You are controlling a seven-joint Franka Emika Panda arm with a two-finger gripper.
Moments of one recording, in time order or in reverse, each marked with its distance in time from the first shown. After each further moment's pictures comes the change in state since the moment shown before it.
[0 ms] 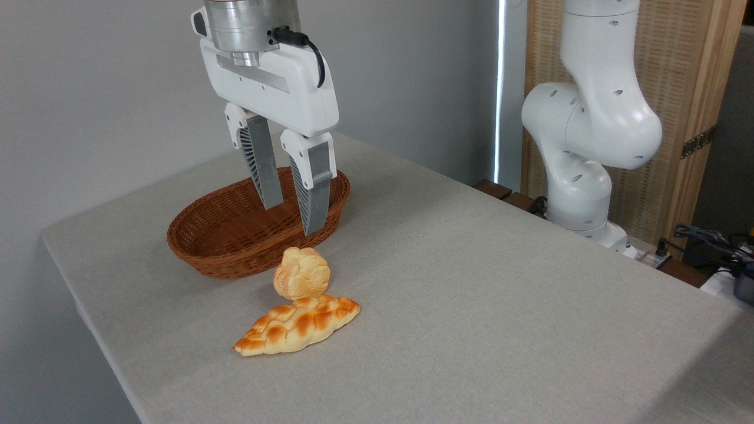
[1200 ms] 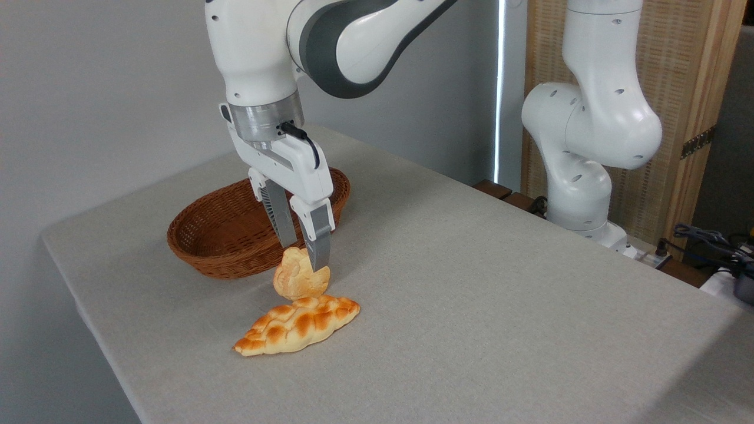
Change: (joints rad) arm -0.002 -0.039 -0.170 -0.375 0.000 0.281 -0.121
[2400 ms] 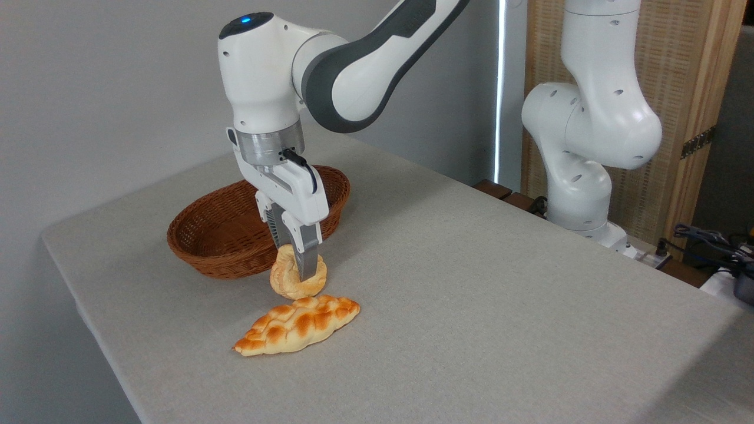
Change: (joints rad) arm -0.003 0.025 -0.057 -0.105 0.000 0.173 -0.042
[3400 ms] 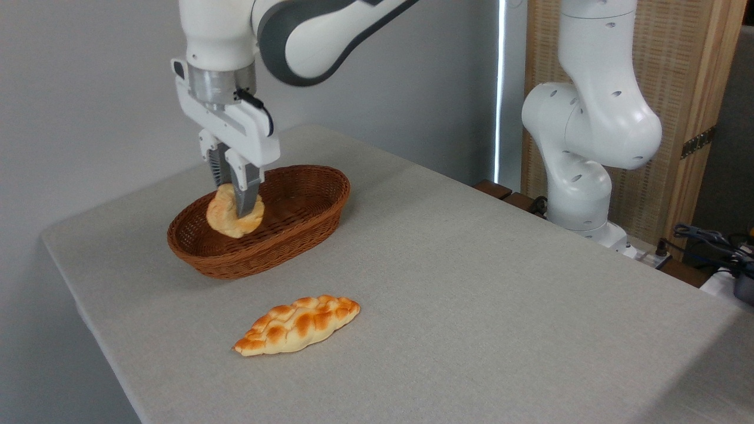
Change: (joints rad) arm -0.003 0.058 -0.109 0.228 -0.161 -0.036 -0.189
